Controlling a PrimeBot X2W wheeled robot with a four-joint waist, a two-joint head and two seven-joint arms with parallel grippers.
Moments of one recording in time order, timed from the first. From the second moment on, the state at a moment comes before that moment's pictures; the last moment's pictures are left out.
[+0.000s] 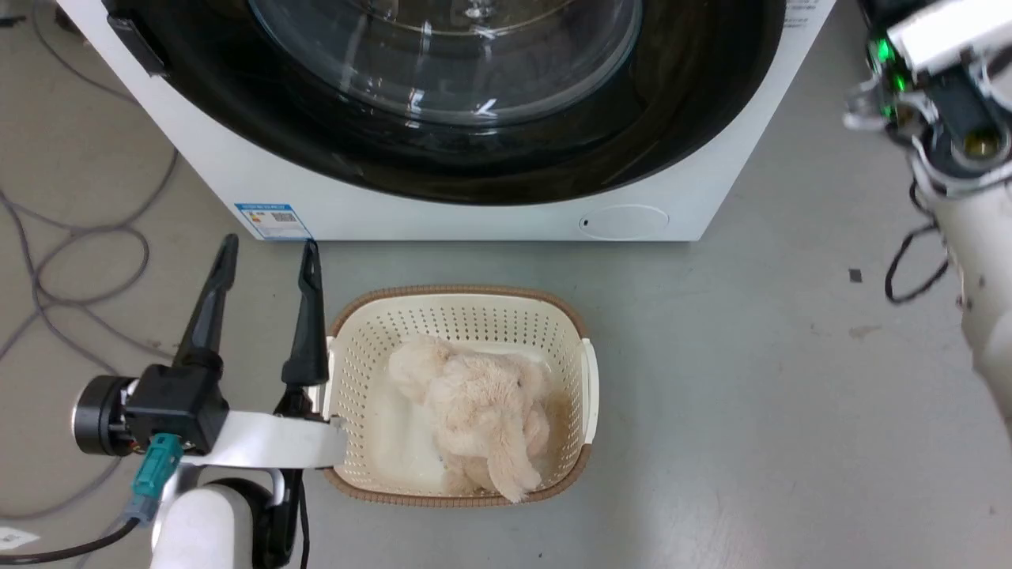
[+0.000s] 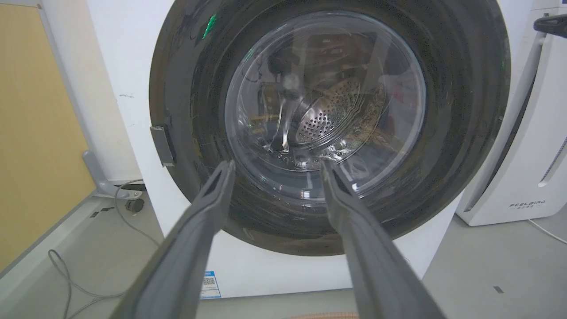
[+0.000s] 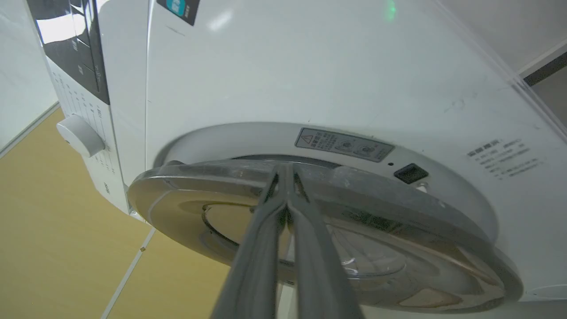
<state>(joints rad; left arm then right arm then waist) -0.18 0.05 0.02 -0.10 -0.04 -0.07 -0.19 -1.13 -0.28 0.37 0.77 1.52 0.13 0.08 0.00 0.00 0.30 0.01</state>
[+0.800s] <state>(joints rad) -0.27 0.05 0.03 -0.13 -0.06 -0.08 -0.23 -1.65 -0.29 0.76 1.17 1.77 0.13 0.45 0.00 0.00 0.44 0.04</state>
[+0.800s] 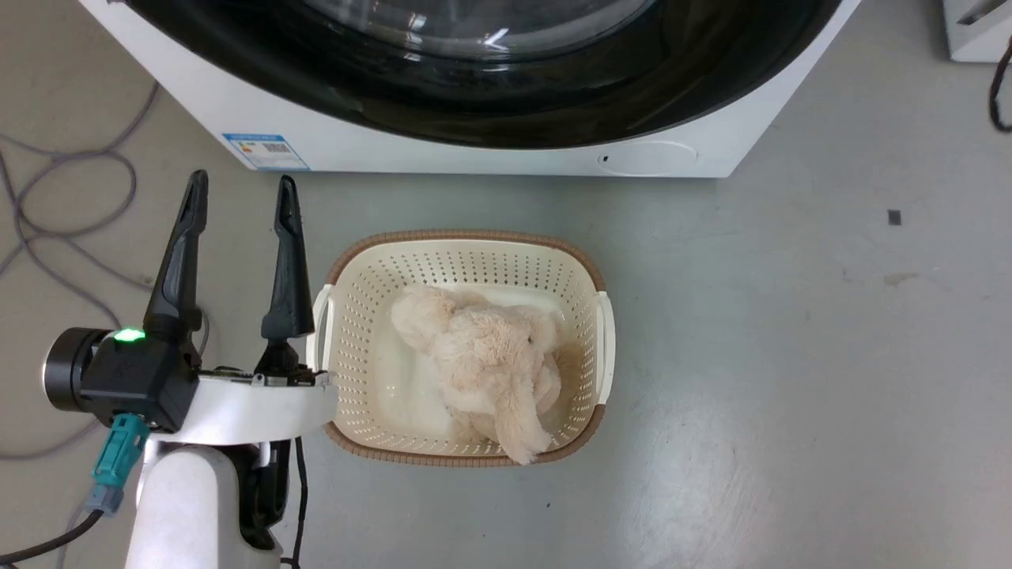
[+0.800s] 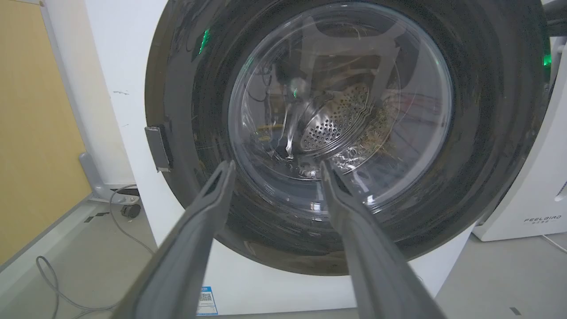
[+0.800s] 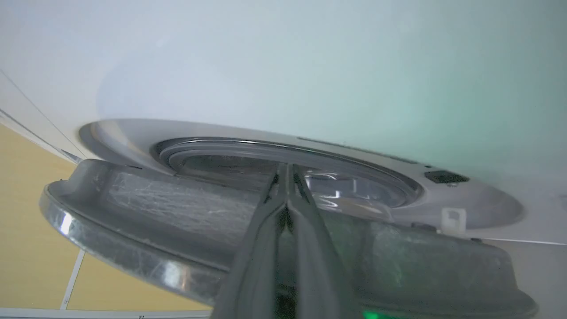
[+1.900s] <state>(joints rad) -0.21 0.05 0.01 -0.07 -0.06 -0.06 -0.26 -1.46 -0.33 0.90 1.02 1.96 0.13 0.83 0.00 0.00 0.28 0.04</state>
